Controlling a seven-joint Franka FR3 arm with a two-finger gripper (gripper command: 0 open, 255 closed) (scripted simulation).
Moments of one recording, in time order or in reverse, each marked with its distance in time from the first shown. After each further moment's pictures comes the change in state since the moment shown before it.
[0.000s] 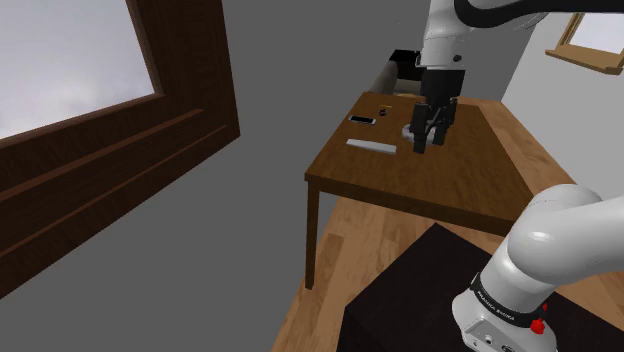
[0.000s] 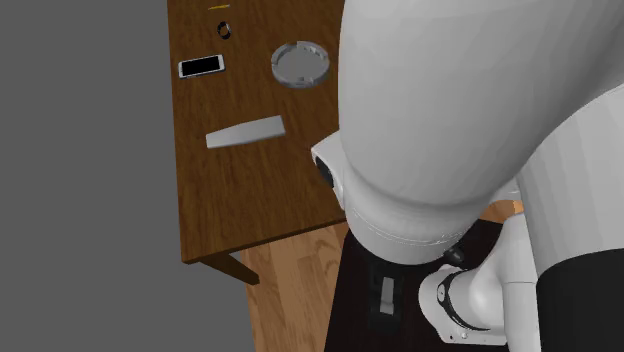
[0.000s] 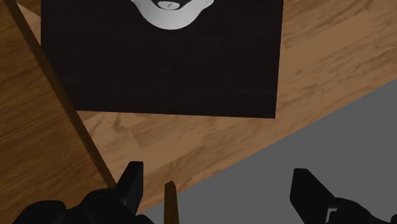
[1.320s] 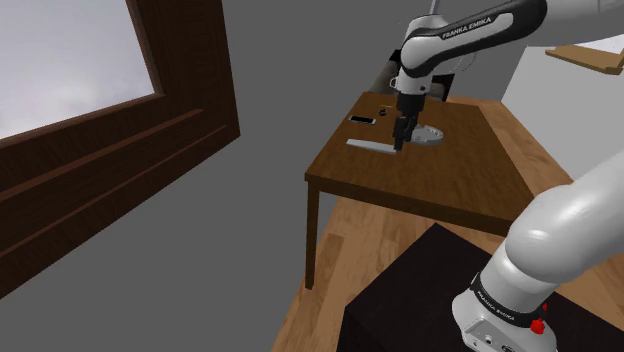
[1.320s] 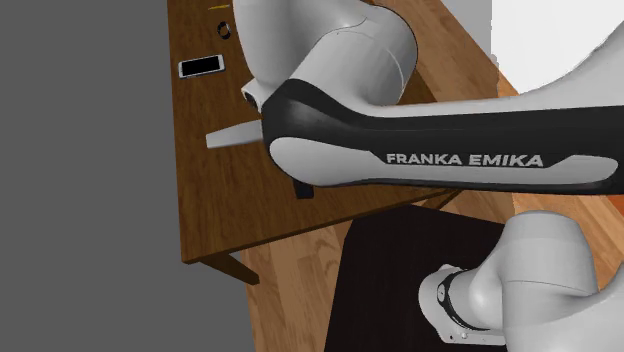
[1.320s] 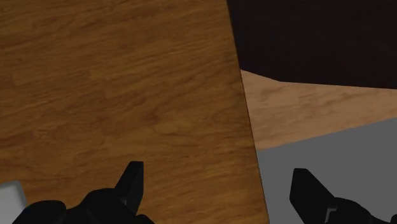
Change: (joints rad) arm -0.035 0.473 -0.266 0.095 -0.194 0.443 -0.479
